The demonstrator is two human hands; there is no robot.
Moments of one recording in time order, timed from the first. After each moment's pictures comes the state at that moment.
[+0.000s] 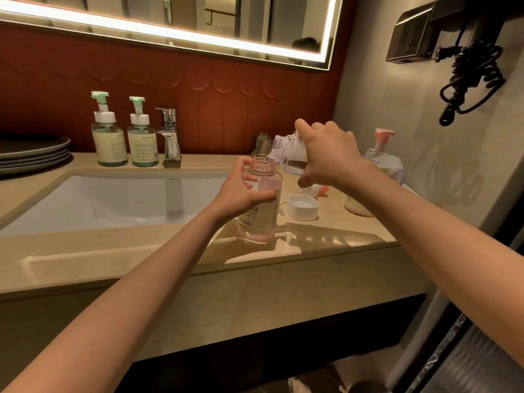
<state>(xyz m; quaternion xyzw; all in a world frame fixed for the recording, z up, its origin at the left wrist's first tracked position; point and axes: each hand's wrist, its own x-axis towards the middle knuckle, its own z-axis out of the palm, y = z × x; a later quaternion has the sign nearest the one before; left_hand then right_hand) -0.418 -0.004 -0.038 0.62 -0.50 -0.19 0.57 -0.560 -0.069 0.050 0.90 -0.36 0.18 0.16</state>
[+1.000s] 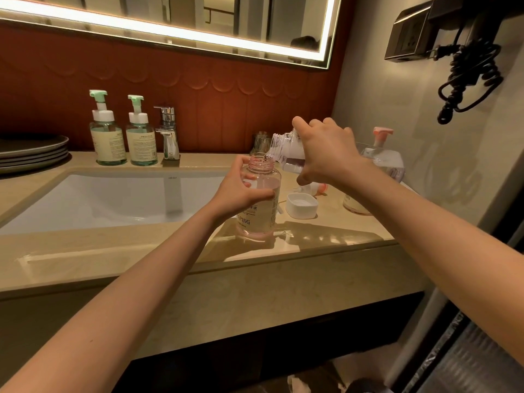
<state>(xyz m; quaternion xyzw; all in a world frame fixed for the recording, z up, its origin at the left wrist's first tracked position) -0.417 -0.005 -0.038 0.63 -0.50 -0.18 0.57 -0.560 -0.066 0.051 0.90 -0.36 0.18 0.17</state>
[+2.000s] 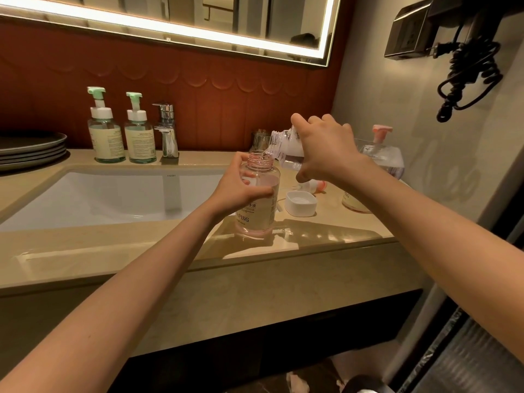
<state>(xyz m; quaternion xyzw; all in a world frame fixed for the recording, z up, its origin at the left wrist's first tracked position) -0.416 -0.004 -0.039 0.62 -0.50 -0.20 0.57 -0.558 -0.068 0.051 0.90 -0.36 0.17 0.18</state>
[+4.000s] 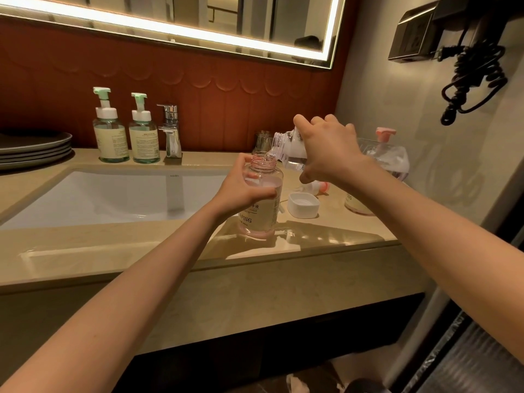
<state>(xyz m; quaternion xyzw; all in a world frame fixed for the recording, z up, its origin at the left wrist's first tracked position) -0.422 0.000 -0.036 0.62 -0.51 -0.18 0.57 -0.559 -0.063 0.053 0.90 -0.36 0.16 0.20</state>
